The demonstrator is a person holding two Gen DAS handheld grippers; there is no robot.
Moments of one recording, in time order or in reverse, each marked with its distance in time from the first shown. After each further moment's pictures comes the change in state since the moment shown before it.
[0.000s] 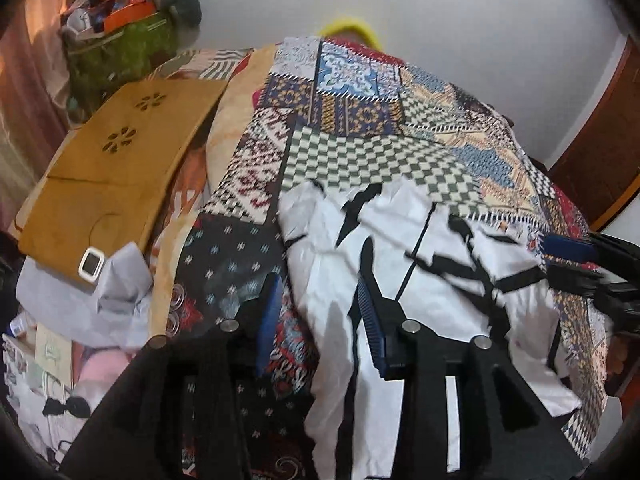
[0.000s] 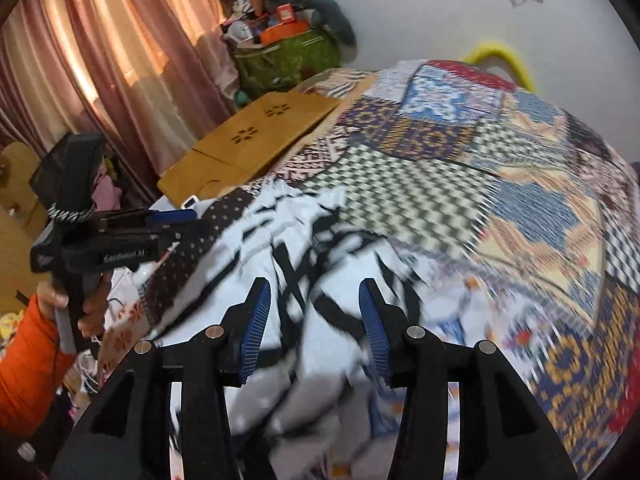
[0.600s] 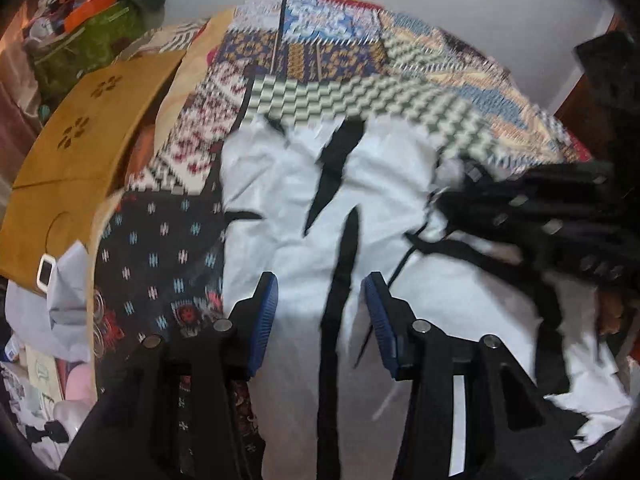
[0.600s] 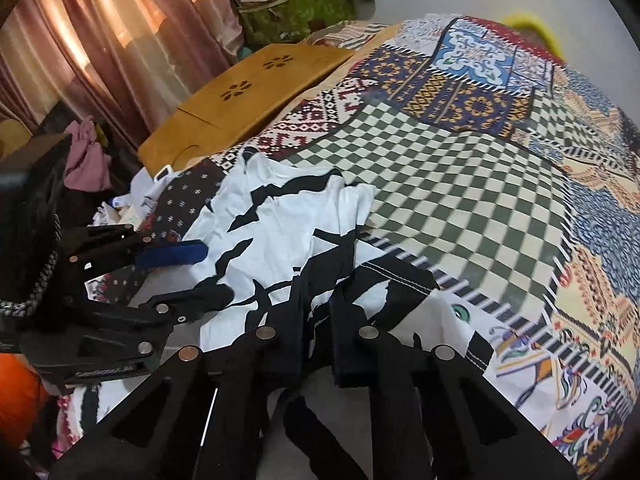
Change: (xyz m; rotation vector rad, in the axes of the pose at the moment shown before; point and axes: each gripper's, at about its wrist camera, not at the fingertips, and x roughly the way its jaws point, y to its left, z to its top) left arm 0.085 -0.024 -0.019 0.107 0.141 0.014; right arm 0.094 -0.011 0.011 -0.035 0.140 0.012
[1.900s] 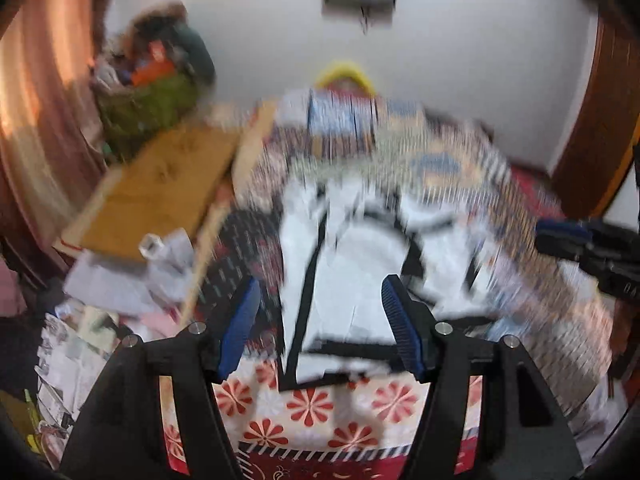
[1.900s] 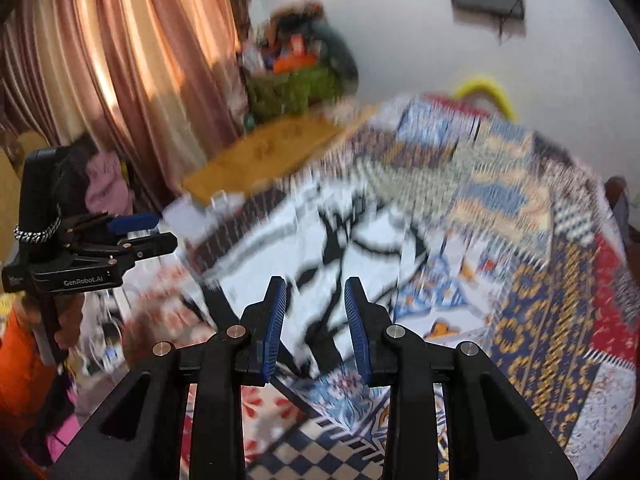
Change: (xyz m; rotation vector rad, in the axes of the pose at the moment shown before) left arm -0.236 -0.043 -0.115 -0.042 -0.362 0.105; right arm -0.201 0.081 -0.131 0.001 -0.331 -0.080
